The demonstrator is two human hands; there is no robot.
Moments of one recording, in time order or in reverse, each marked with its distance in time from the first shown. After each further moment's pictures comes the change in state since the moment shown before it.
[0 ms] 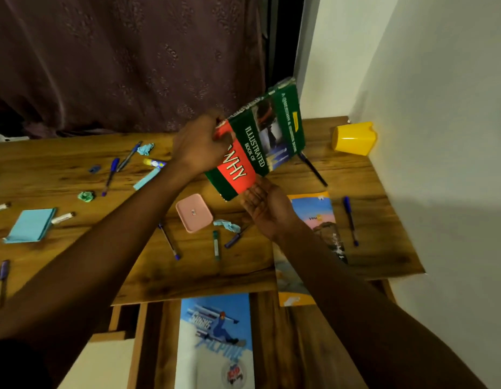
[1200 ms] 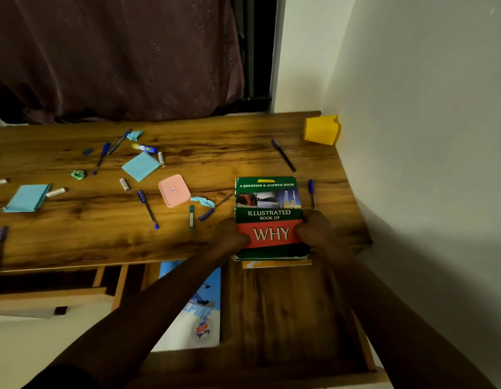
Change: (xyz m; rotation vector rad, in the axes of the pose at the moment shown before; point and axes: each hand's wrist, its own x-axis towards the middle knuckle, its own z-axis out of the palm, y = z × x) left_hand -0.204 0.063 0.150 -0.598 -0.486 -0.588; right_hand -0.134 -0.064 -0.162 -1.425 0.301 -0.137
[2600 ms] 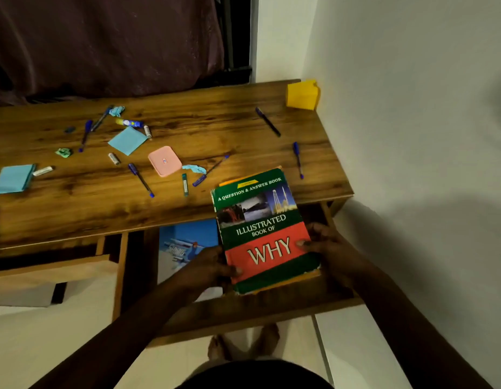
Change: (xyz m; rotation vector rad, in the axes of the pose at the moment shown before) left_hand -0.126 -0.105 -0.013 -0.306 -0.470 -0.068; right_hand -0.165 0.076 0.005 0.753 -0.294 0.085
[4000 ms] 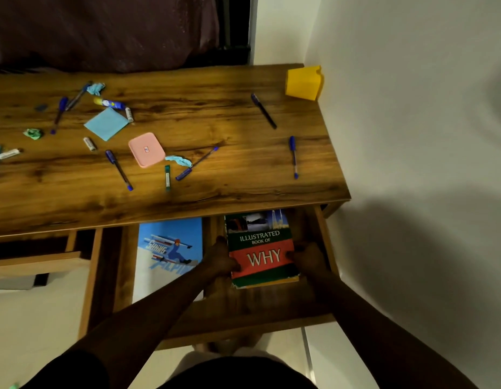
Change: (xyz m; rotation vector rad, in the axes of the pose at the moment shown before) left_hand 0.124 -0.032 0.020 0.534 0.314 -0.136; right_hand 0.105 0.095 -0.038 -0.387 0.351 0.117
